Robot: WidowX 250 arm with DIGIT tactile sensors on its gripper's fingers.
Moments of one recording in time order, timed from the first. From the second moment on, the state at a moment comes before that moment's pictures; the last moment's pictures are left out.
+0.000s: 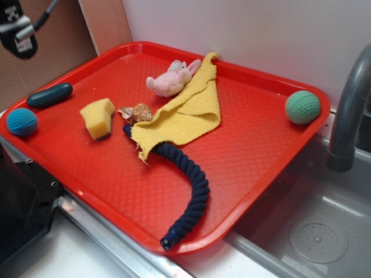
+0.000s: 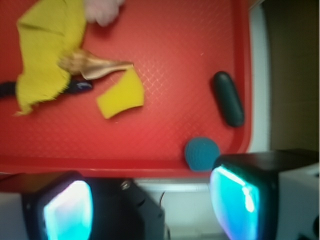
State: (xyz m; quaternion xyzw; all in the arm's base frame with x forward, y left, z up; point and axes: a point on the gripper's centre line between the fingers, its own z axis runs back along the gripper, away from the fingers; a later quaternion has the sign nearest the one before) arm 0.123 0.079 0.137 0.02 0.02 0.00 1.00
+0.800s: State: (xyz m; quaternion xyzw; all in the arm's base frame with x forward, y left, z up) arm 0.136 0.108 0.007 0.04 -0.01 -0.05 1.00
